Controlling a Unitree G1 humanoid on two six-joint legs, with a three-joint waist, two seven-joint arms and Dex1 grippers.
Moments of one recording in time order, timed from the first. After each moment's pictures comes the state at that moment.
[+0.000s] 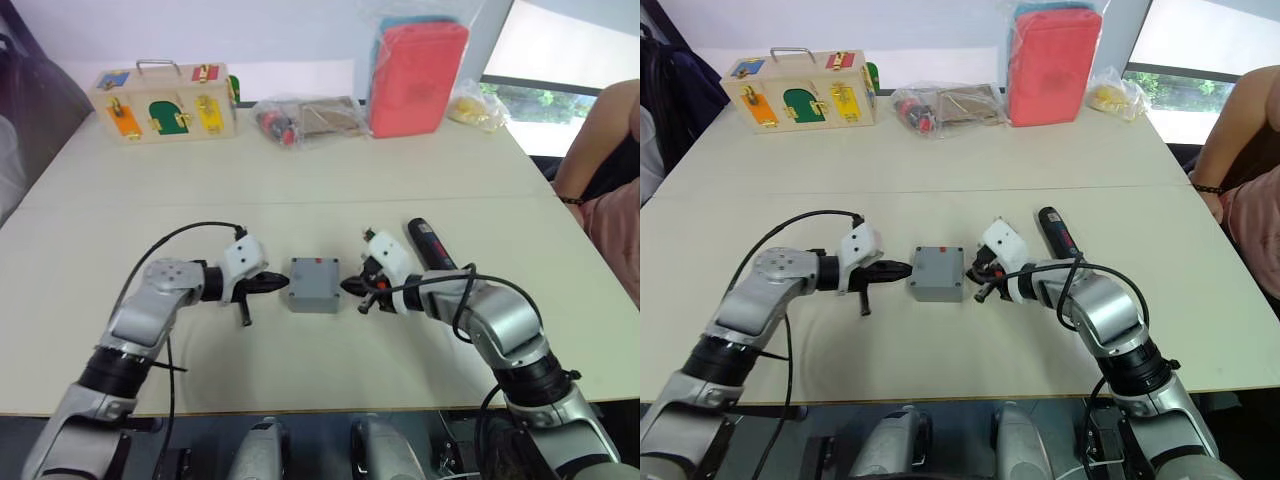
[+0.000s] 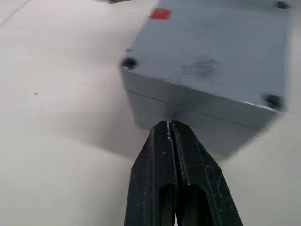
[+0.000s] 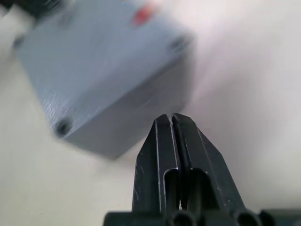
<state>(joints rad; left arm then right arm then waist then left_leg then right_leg) -0.41 0.68 -0.14 -0.07 -0.23 0.38 -1.08 -0.54 -0.50 0.15 -0.26 0.34 0.99 0.56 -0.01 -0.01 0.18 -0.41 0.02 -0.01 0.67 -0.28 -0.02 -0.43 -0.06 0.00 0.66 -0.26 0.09</state>
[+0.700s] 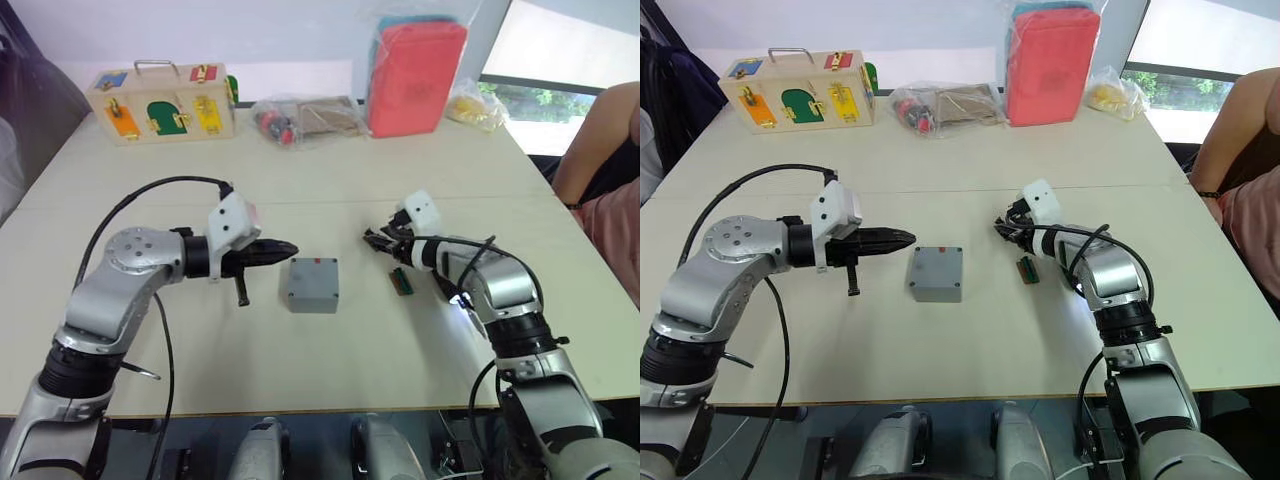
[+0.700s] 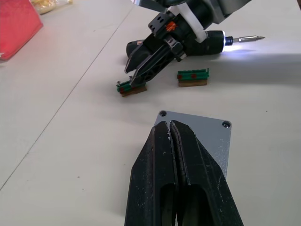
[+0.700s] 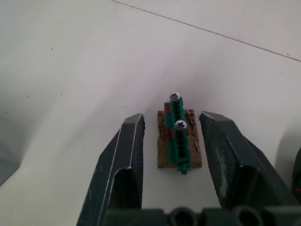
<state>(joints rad) -0.50 0.71 -0.06 -0.32 -0.40 0.54 -1.02 -0.67 -0.44 0.09 0.20 0.24 0.70 0.55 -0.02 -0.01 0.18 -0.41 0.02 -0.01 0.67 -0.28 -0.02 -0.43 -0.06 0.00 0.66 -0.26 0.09</state>
